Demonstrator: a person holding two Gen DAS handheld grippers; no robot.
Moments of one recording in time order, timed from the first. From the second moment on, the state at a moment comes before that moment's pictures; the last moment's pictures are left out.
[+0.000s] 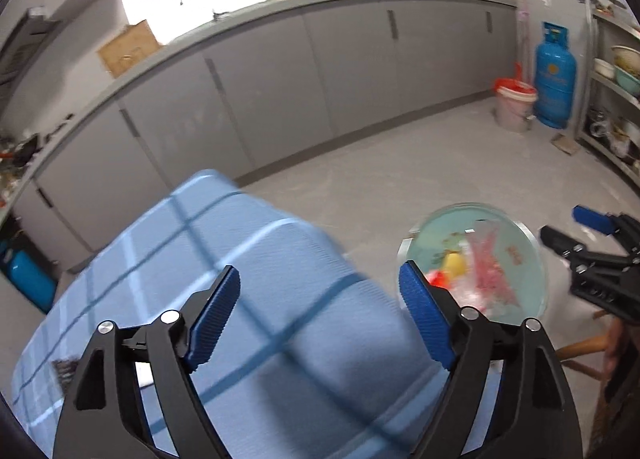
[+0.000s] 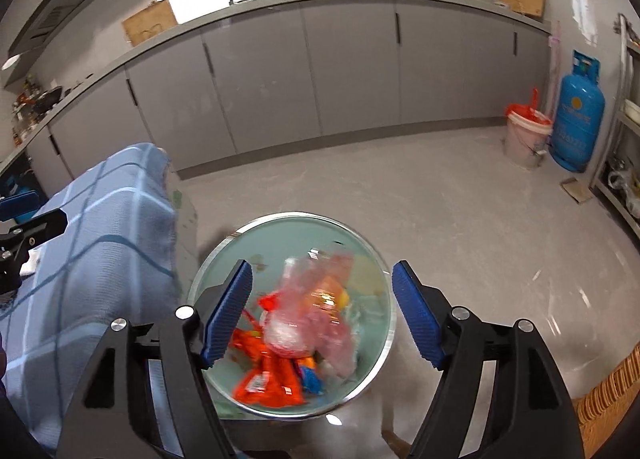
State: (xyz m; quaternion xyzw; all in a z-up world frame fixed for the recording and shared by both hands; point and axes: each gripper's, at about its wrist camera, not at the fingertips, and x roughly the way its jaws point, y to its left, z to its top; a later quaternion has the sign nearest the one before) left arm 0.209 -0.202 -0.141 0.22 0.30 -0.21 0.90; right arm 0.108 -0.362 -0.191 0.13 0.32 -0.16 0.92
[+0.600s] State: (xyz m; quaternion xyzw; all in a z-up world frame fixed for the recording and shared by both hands) left arm 0.238 0.030 -0.133 0.16 0.34 0.03 0.93; right arm 0.190 -0.188 -0.136 0.05 0.32 0.03 0.95
